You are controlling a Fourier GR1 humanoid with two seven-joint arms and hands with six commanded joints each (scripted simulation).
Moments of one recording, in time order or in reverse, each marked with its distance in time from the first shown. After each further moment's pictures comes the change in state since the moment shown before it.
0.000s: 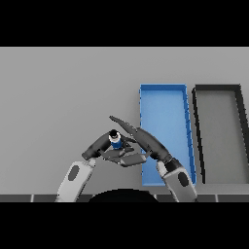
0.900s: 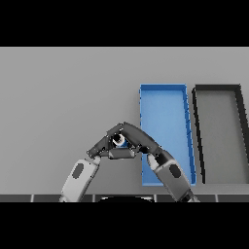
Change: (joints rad) left arm 0.015 -0.043 0.037 -0.008 0.013 -0.051 0.016; right arm -0.211 0.060 0.024 0.153 -0.083 -0.004 0.018
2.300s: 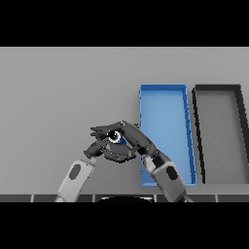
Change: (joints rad) left arm 0.013 0.052 0.004 -0.011 -0.115 -0.001 0.103; right arm 0.012 0.079 -0.001 -0.012 0.020 -0.083 -0.021
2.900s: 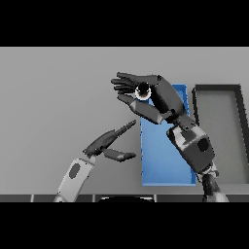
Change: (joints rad) left arm -0.015 0.007 0.007 0.006 0.005 -0.003 0.049; right arm -0.512 -0.332 -0.277 0.049 -0.379 -0.322 0.066
